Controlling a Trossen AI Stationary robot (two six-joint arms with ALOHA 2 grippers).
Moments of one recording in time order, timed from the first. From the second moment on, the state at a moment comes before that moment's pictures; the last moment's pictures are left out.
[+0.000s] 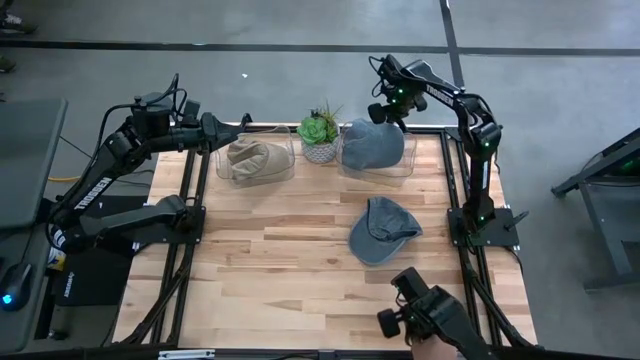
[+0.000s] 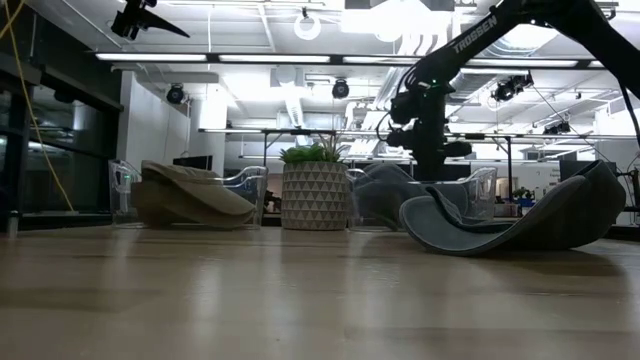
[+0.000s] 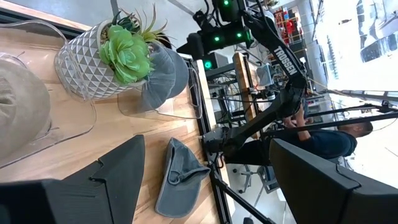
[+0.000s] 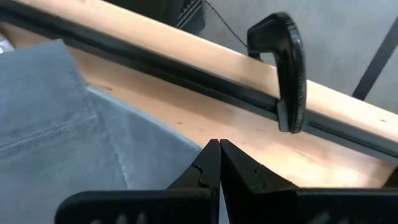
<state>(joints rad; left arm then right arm) 0.76 0.74 1.11 -0.69 0.36 -1.05 -0.99 2.06 1.80 -1.18 -0.04 0.26</state>
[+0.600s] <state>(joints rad) 0.76 0.74 1.11 -0.69 0.37 -1.03 -0.95 2.05 1.80 -1.17 -0.06 0.23</state>
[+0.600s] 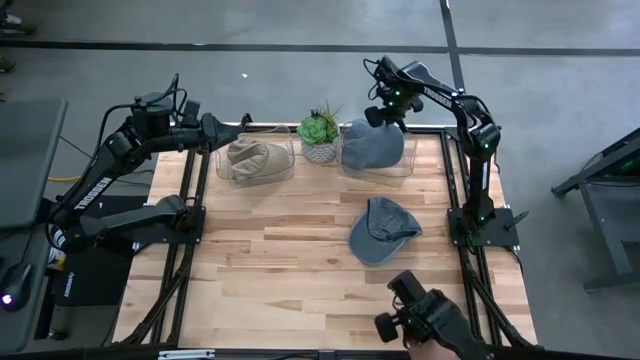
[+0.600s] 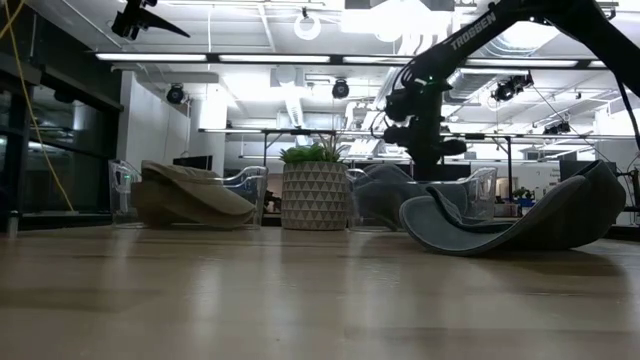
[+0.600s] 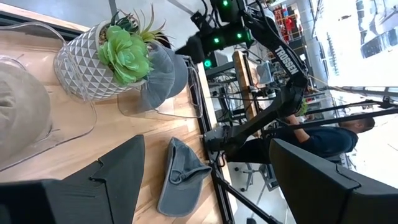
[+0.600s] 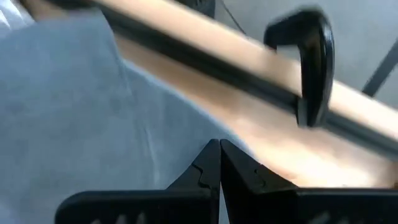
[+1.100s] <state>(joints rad) 0.76 0.74 1.11 -0.69 0.36 -1.04 -0.96 2.11 1.80 -1.07 -0.04 0.29</state>
